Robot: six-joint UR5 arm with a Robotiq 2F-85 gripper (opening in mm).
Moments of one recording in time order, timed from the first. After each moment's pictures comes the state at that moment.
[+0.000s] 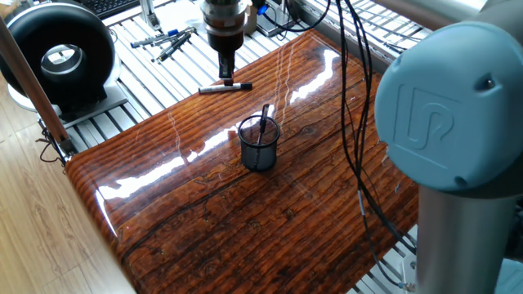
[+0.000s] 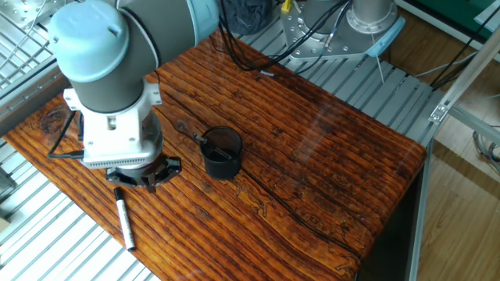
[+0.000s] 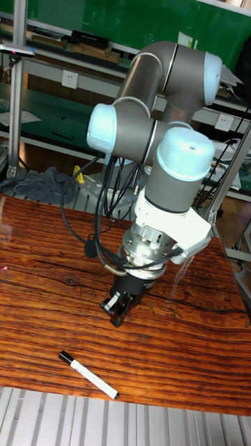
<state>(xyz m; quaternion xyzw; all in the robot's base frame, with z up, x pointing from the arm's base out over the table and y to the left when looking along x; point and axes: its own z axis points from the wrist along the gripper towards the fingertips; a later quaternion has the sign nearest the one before) 0.678 0.021 0.085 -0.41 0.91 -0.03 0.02</state>
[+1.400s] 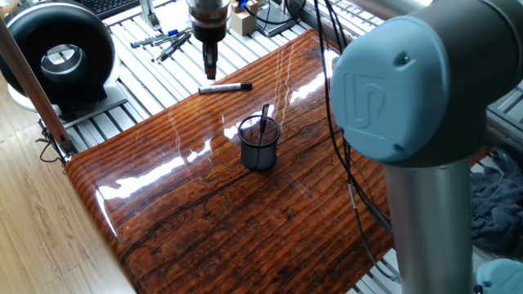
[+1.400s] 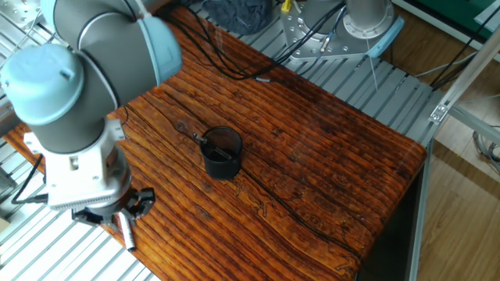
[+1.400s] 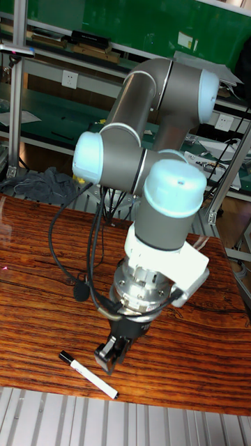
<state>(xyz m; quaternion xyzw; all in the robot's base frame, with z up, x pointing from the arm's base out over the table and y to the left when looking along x) 0.750 0.027 0.061 -0.44 0.89 -0.01 0.04</state>
